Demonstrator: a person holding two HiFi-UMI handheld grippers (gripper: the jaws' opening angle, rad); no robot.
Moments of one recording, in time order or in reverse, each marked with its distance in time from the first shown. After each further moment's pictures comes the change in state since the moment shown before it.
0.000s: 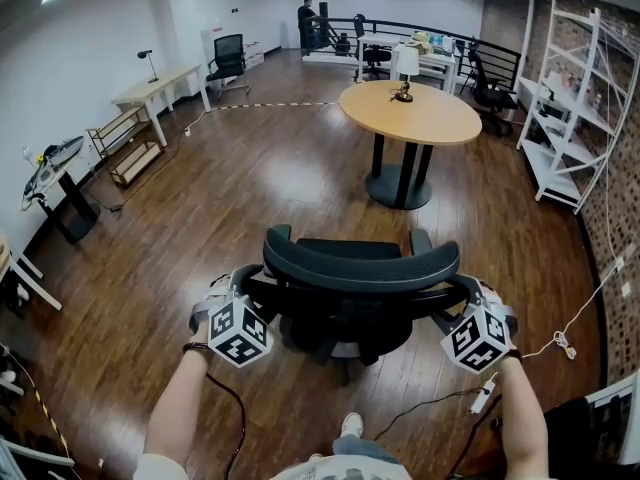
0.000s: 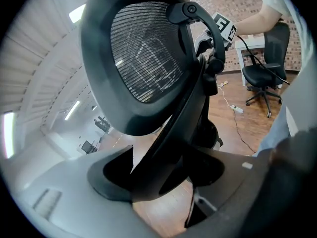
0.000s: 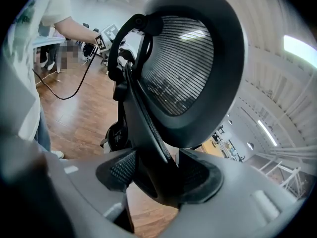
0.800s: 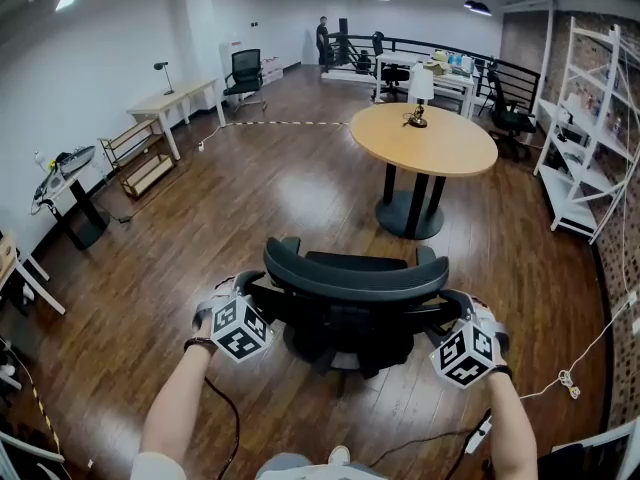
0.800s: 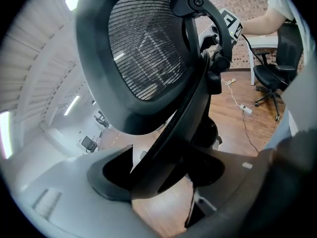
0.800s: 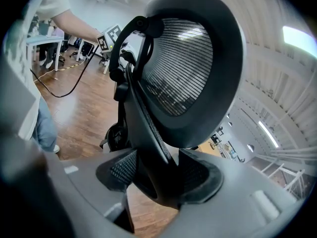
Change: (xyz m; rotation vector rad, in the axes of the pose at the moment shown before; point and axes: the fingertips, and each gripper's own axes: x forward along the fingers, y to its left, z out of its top) left arm 0.104 0.056 0.038 -0.026 0.065 0.001; right arm 0.077 -0.092 -0.025 -0.006 -0.024 0.000
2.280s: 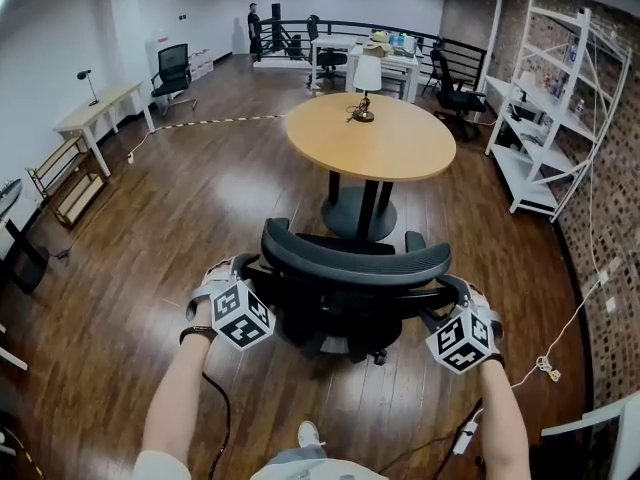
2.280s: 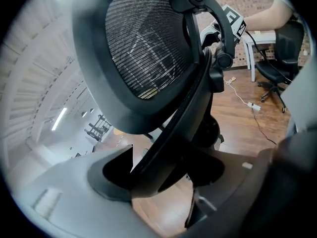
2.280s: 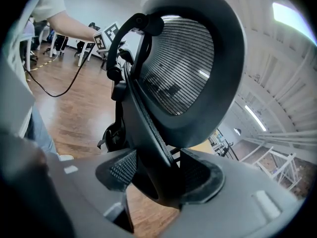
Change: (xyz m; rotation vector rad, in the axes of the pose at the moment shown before) left arm 0.215 0.137 0.117 0.117 -0.084 -0.077; right arm 0.127 -0.178 -0.049 0.128 0.134 -0.134
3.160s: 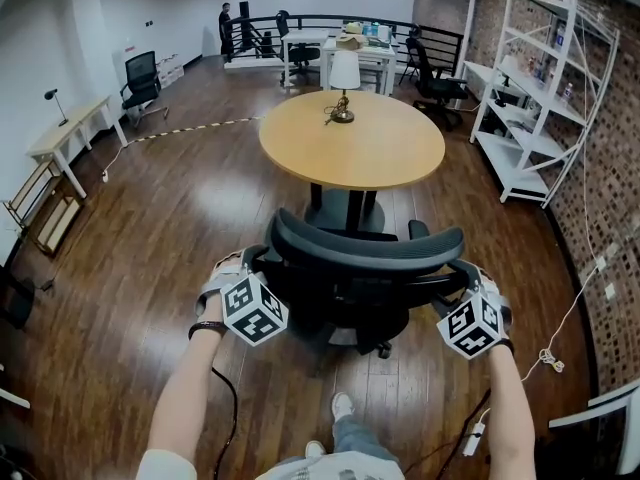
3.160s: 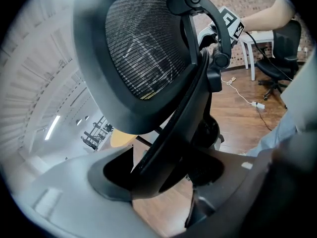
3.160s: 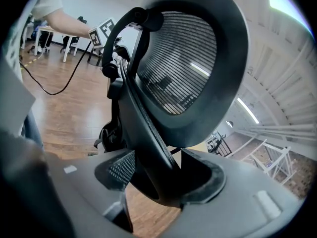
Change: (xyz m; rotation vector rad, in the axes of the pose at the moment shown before) left arm 0.121 0.074 0.058 0.062 -0.066 -0.037; right arm 0.089 -0.100 -0.018 0.053 0.069 -0.083
